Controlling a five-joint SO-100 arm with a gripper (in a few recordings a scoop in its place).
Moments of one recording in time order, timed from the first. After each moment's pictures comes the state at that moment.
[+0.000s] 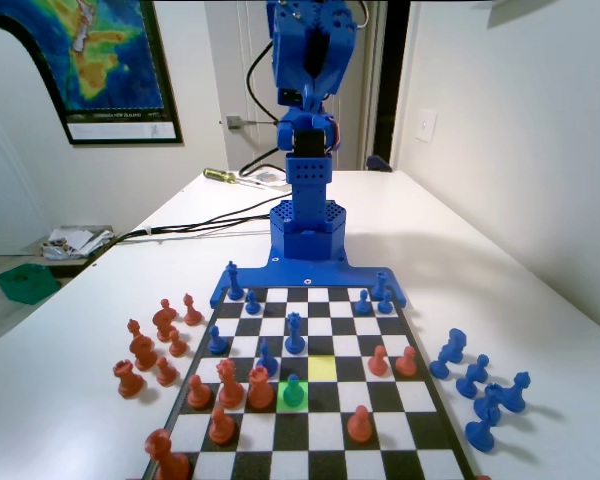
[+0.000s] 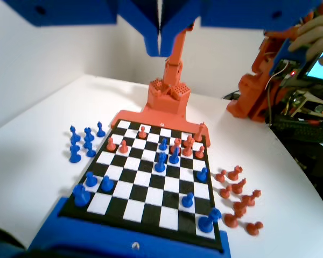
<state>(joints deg) 0.3 170.5 124.5 91.1 -101.3</state>
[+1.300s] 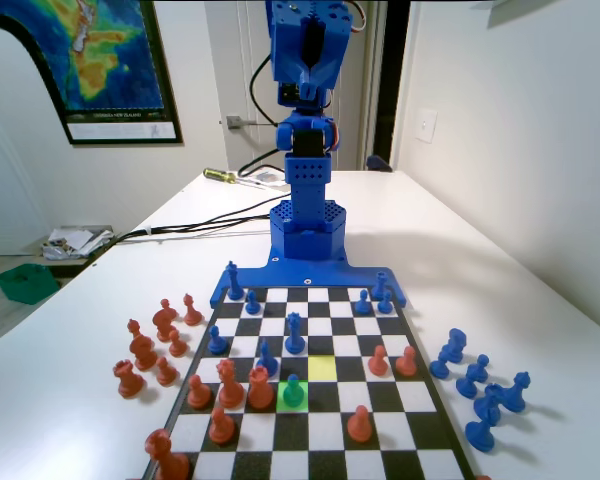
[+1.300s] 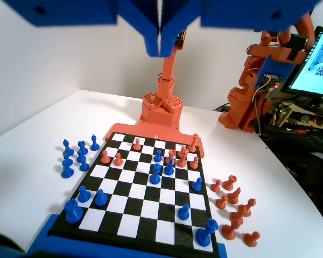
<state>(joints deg) 1.8 174.9 124.5 91.1 -101.2</state>
